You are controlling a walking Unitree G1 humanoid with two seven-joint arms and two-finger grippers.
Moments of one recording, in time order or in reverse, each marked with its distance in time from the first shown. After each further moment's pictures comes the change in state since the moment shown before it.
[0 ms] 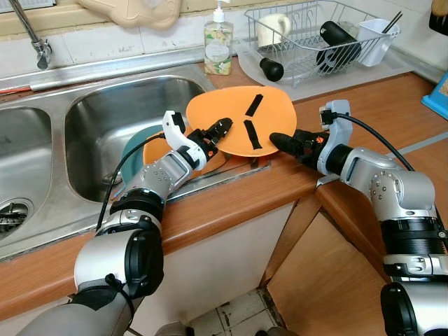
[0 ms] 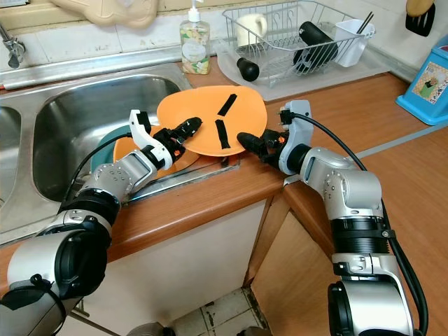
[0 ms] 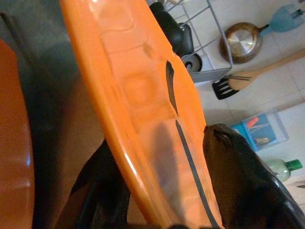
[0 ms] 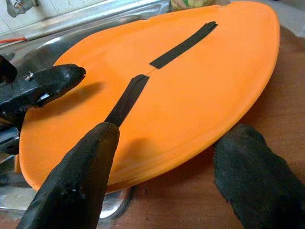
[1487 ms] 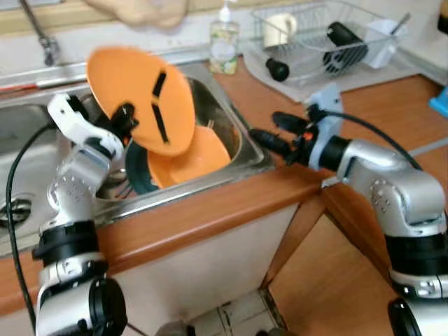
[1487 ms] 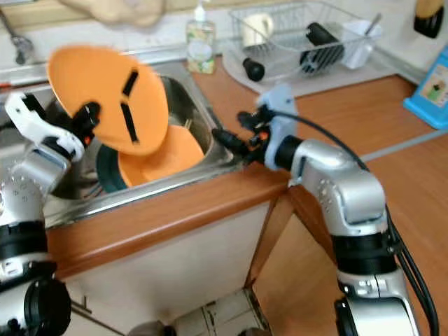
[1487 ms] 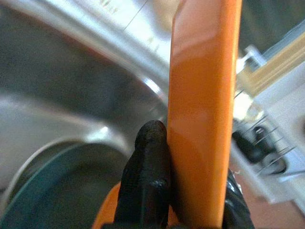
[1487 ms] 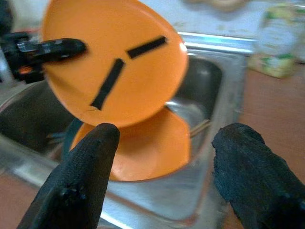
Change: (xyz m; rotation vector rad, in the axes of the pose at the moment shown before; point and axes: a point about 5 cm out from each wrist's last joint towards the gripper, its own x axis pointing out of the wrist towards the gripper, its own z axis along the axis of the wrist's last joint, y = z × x) left arm -0.100 0.006 0.091 0.323 -0.343 0.343; right arm -0.013 0.059 0.020 -0.321 -0.060 0.217
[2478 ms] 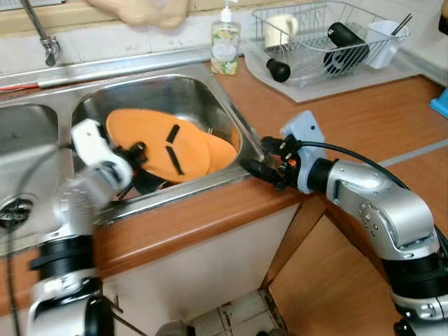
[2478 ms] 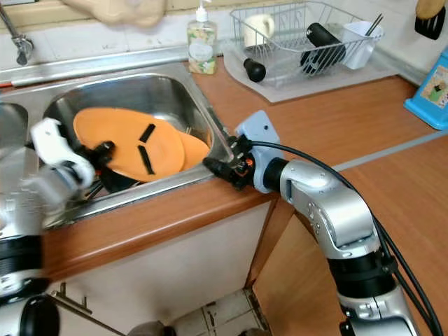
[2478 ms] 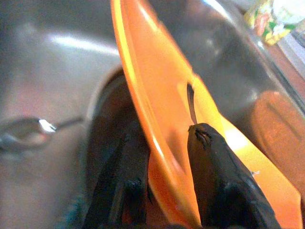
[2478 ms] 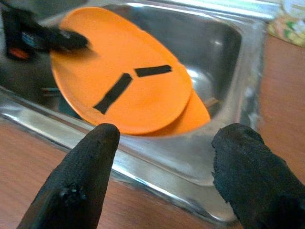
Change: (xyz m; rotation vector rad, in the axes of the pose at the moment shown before) left arm -0.017 0.014 -0.018 0.196 0.224 0.188; right arm -0.002 0.017 -0.028 -0.047 0.123 -0.049
